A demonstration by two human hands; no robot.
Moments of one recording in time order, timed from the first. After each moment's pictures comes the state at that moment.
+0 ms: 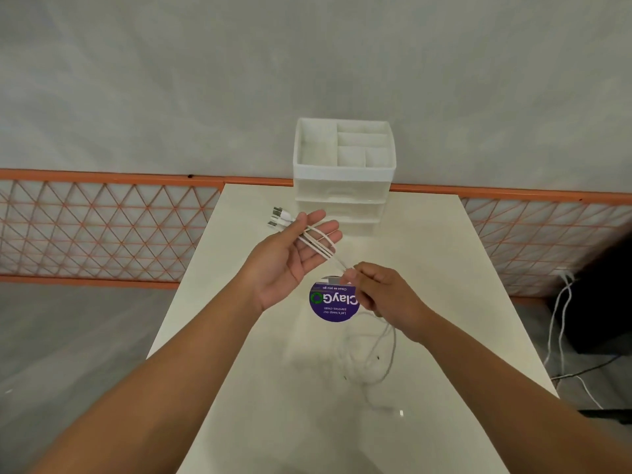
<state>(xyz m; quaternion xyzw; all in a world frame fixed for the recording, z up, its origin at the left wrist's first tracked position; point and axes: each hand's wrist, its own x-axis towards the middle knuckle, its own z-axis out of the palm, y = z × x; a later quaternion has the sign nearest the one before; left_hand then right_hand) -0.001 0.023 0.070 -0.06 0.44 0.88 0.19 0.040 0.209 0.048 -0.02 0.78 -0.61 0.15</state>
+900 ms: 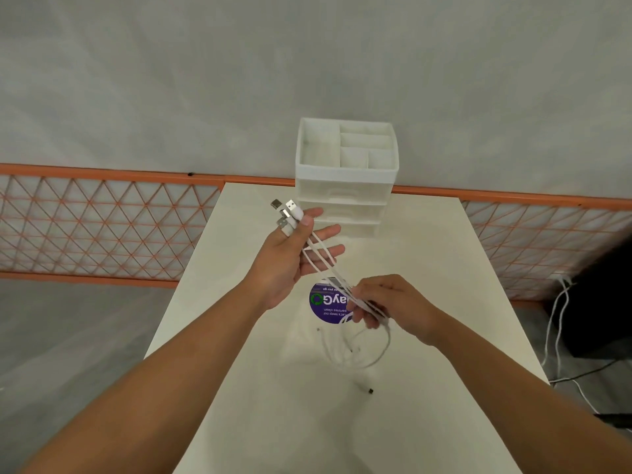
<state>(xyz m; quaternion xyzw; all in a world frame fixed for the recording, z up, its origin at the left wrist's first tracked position) -0.001 0.025 0.065 0.02 0.58 0.81 0.12 0.040 0.221 0.050 -0.05 0.76 -0.60 0.23</state>
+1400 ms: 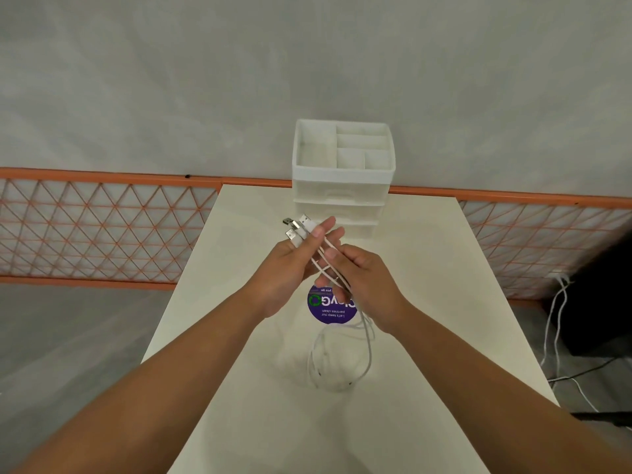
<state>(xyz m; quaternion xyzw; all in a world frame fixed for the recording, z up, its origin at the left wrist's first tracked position) 0.008 0.030 0.063 0.08 0.65 0.74 0.16 0.030 0.175 0.062 -0.04 0.74 -0.67 0.08</state>
